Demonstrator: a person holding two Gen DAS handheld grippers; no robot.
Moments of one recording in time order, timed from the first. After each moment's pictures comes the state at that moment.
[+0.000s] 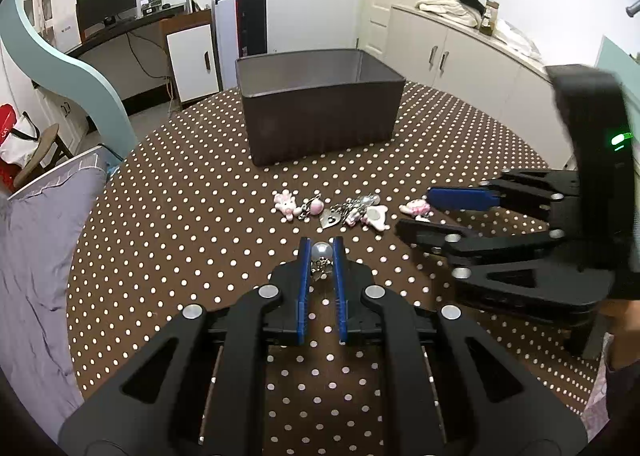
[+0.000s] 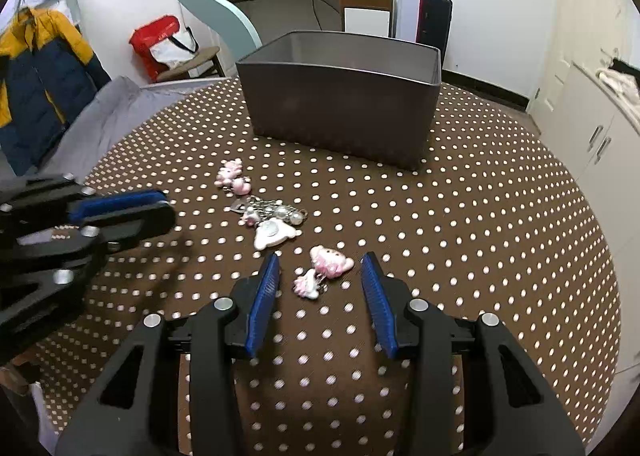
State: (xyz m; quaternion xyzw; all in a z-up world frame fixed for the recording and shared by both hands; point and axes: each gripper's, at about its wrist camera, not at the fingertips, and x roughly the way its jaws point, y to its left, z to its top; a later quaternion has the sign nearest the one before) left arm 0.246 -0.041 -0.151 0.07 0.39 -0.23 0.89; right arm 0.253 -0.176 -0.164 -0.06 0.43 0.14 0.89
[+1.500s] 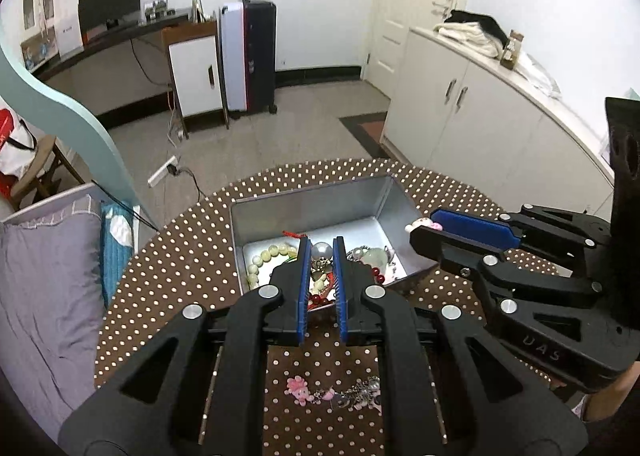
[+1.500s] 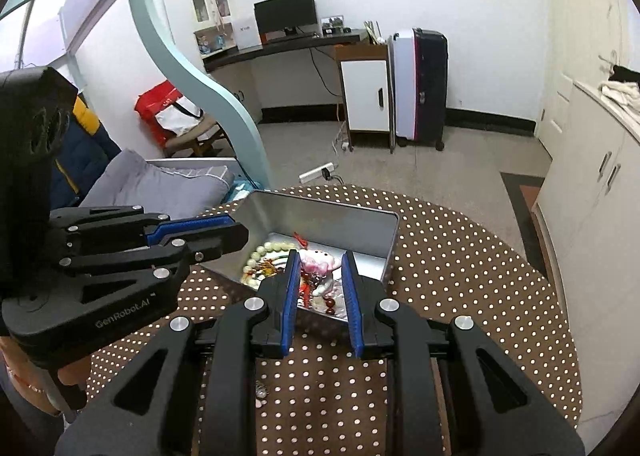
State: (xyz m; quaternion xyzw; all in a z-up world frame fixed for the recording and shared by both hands) left arm 0.376 -0.082 -0.093 0.05 0.40 -0.21 0.89; right arm 0.338 -0.215 -0.088 0.02 0.36 0.17 0.92
